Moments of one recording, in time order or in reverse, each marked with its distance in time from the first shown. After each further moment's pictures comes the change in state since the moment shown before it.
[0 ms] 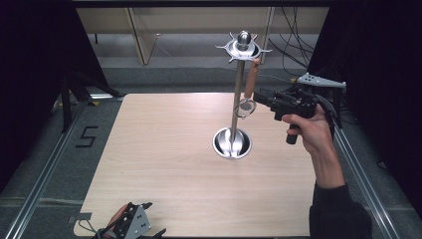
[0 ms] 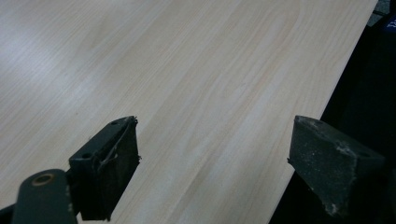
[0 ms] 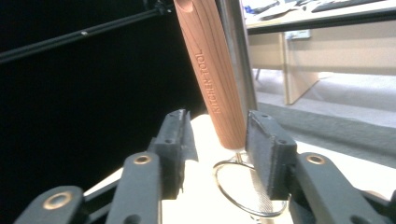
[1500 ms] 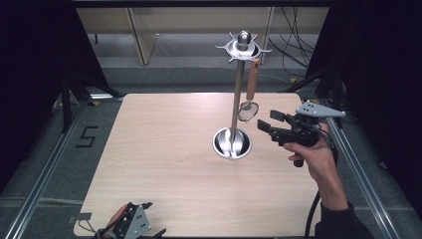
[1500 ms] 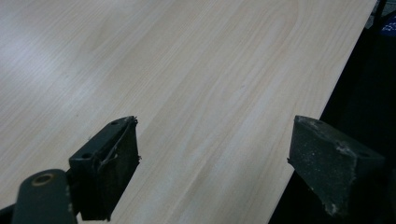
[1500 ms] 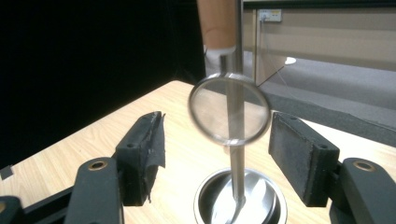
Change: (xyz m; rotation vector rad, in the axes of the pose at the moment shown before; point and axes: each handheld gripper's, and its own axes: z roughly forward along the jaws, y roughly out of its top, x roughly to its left) left arm 0.000 0.000 -0.001 -0.012 -0.001 -0.004; right arm 0.013 -0.054 -0.022 0.085 -0.132 -0.092
